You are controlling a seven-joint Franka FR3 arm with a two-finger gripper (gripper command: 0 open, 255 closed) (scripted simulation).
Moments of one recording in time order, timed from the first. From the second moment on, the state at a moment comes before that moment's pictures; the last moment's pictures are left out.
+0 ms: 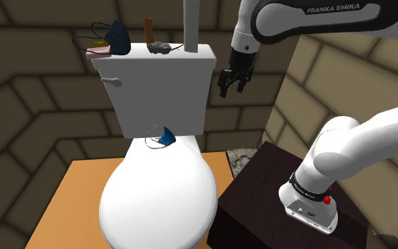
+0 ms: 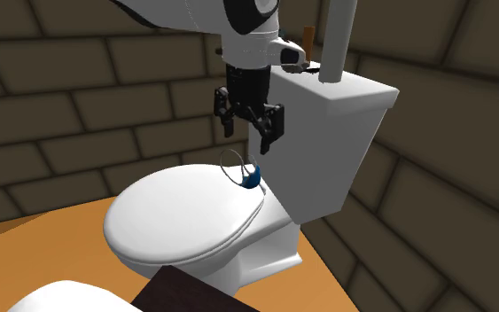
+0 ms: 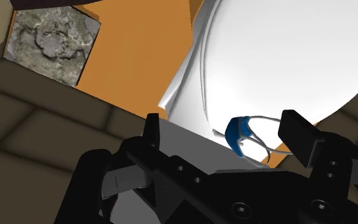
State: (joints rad) arm 0.03 -0.65 0.05 -2.42 0.10 1.84 0.24
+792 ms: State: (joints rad) arm 0.02 -0.27 0.19 -2.42 0.11 2.24 0.47
